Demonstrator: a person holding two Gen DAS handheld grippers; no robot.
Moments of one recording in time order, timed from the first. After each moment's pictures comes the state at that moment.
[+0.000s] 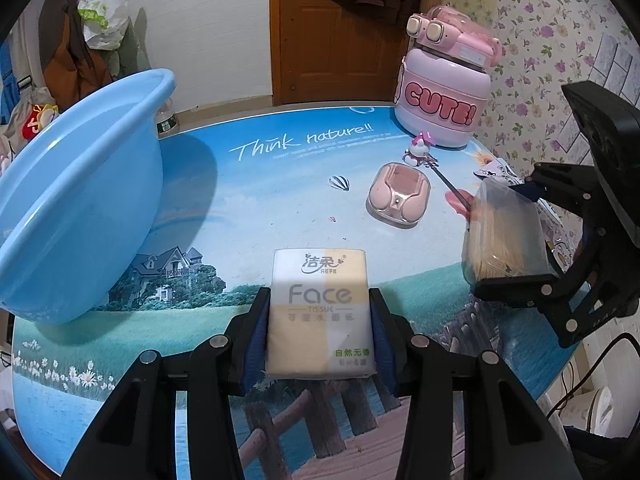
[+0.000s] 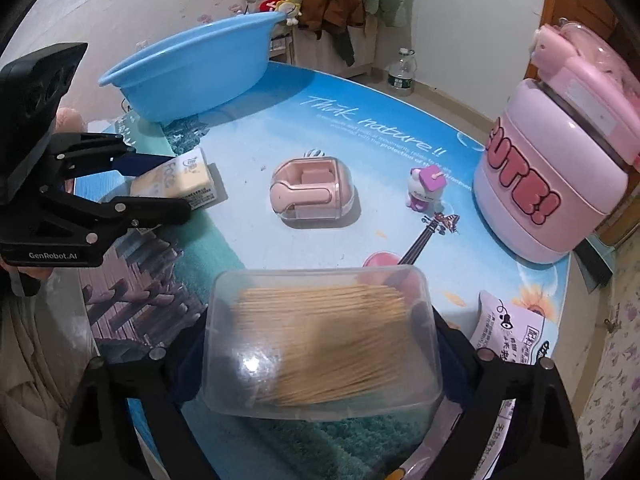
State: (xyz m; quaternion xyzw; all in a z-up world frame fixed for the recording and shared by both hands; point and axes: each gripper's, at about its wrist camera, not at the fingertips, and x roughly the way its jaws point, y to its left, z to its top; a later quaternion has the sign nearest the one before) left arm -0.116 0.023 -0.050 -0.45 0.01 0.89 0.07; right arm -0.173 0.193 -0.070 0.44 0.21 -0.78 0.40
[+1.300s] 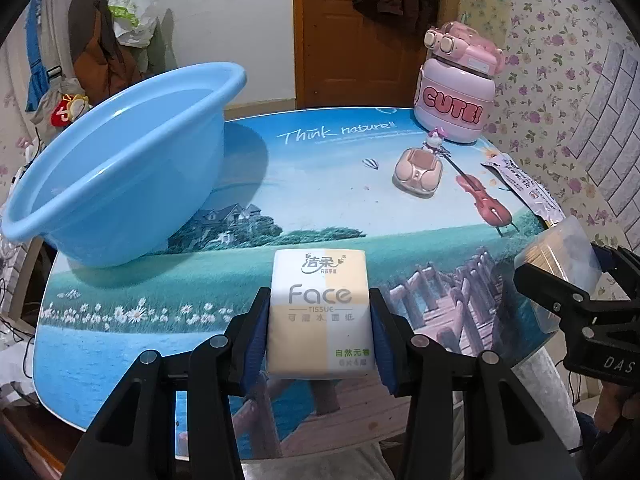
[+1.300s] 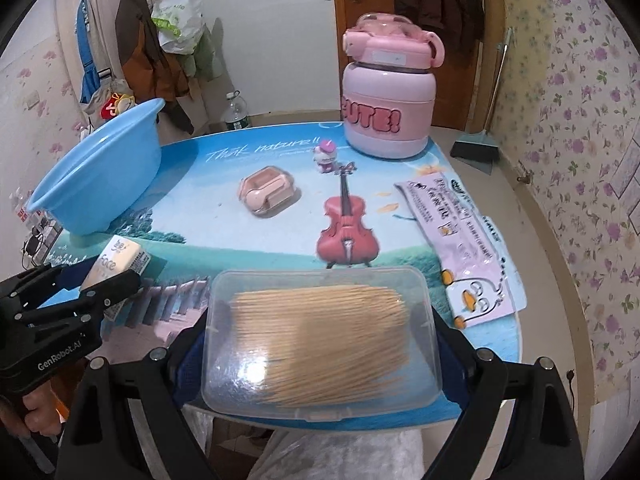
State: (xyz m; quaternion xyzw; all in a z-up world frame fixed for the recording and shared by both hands) left arm -0.067 -0.003 -0.039 -0.44 0.01 0.90 0.03; right arm -0.060 0.202 -0.034 0.42 0.01 -0.90 0.11
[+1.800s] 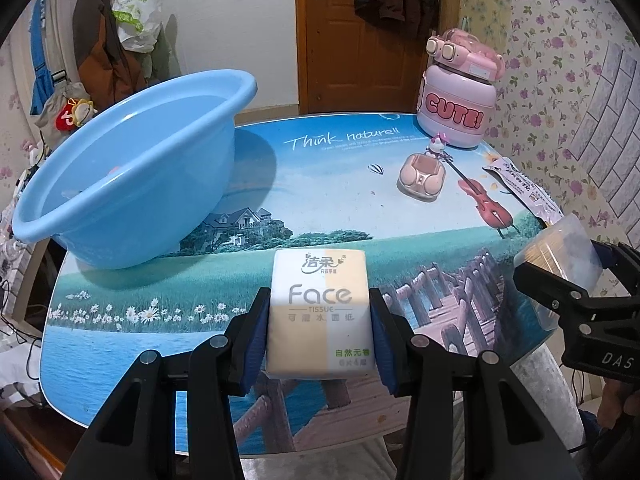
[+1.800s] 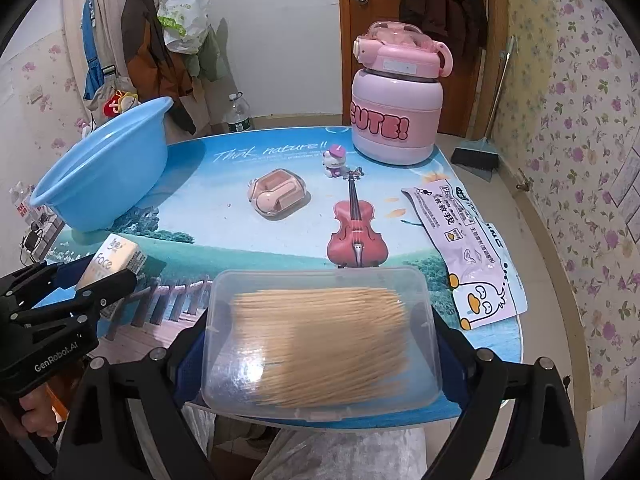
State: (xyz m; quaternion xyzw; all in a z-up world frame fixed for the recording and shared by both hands) left arm -0.062 -0.008 -0.034 -0.43 0.01 0.90 0.03; right arm -0.057 0.197 -0.032 0.42 0.03 -0.90 0.11
